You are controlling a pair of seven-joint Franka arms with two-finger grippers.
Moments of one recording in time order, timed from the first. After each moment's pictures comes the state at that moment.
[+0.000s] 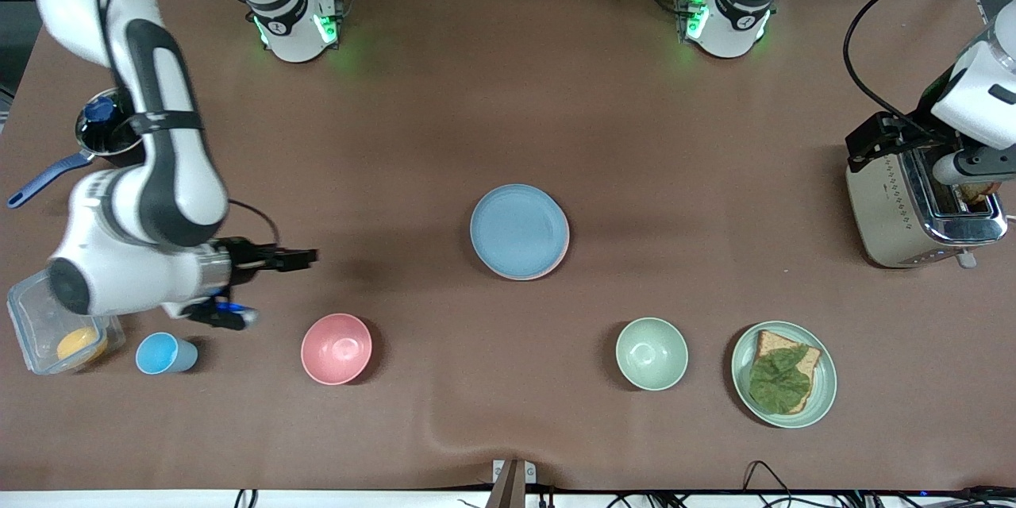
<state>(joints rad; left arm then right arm) -0.05 0.06 -0.08 -1.49 0.08 1.59 -0.16 0.10 0.59 -0.10 -1.40 0.31 1.61 0.07</state>
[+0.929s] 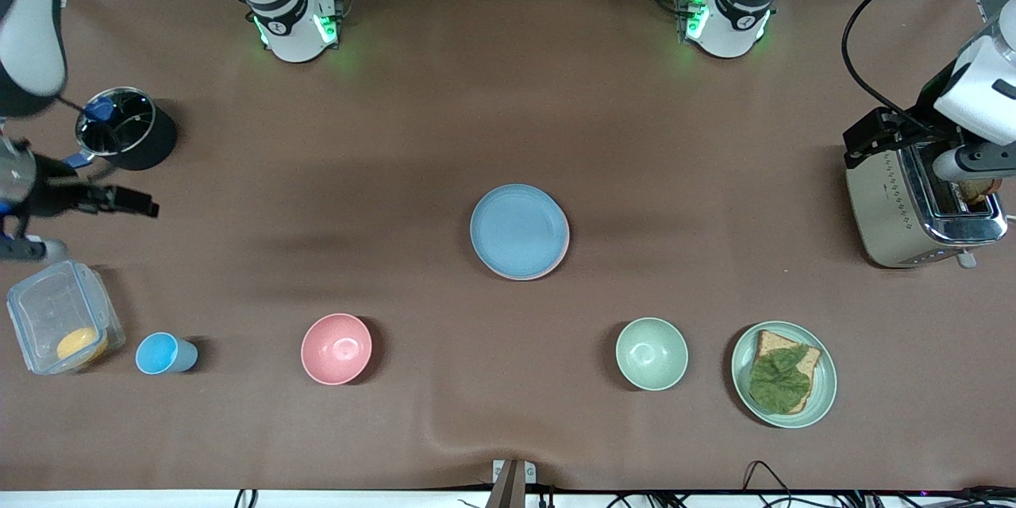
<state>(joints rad) -0.05 0.06 -0.08 -1.48 0.04 1.56 -0.16 0.01 0.14 -0.09 -1.55 0.05 1.57 0.00</state>
